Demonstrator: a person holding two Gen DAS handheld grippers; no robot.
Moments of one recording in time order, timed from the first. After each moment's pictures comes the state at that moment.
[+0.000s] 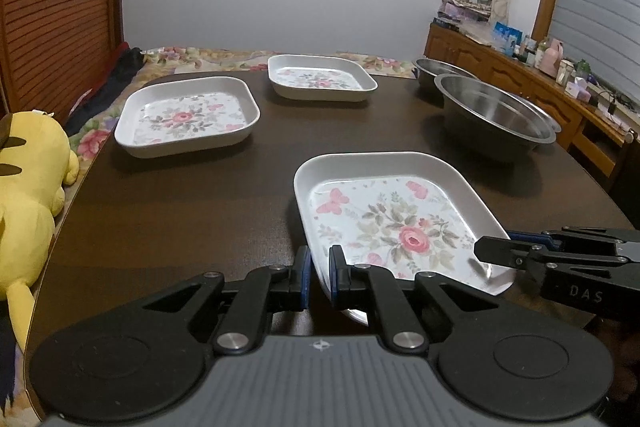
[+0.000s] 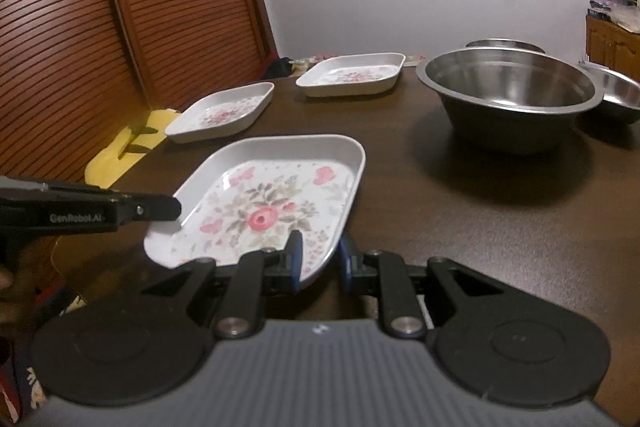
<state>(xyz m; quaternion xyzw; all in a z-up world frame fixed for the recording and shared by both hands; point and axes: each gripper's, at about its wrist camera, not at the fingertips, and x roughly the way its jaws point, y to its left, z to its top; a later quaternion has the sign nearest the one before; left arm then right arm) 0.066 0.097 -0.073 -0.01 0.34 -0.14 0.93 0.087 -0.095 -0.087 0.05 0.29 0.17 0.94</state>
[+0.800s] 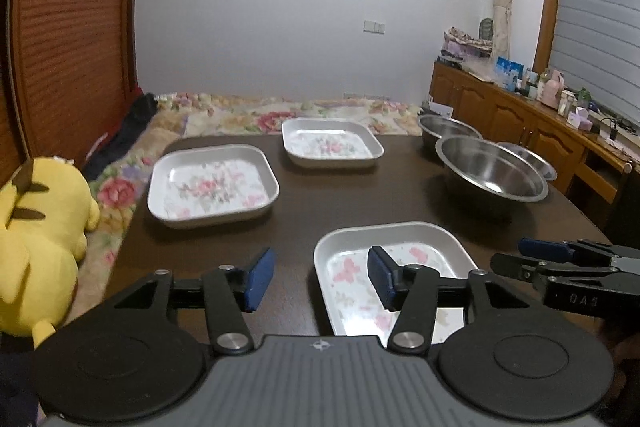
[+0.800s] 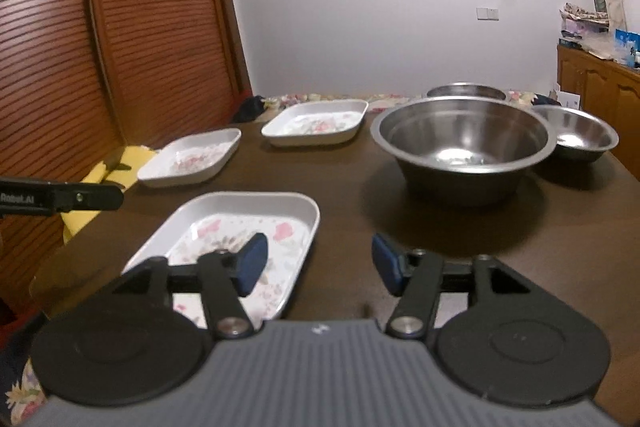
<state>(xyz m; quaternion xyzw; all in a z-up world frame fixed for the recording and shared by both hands) 0.055 0.109 -0.022 -0.01 0.27 -0.13 0.95 0.084 -0.116 -0.065 0.05 0.23 0.12 0.96</state>
